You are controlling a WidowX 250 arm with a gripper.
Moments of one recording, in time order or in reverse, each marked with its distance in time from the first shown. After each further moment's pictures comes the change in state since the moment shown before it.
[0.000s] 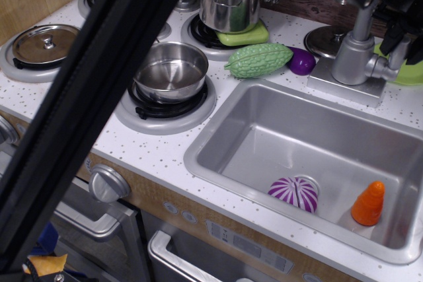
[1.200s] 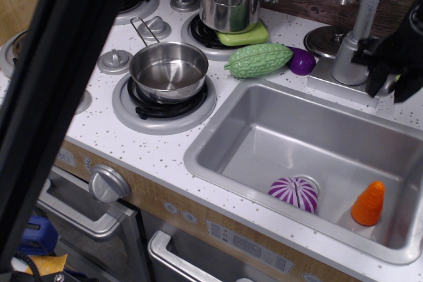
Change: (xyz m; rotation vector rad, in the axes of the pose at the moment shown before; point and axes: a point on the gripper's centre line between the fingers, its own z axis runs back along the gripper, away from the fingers) arm -0.061 -0.003 -0.021 -0.097 0.142 0.105
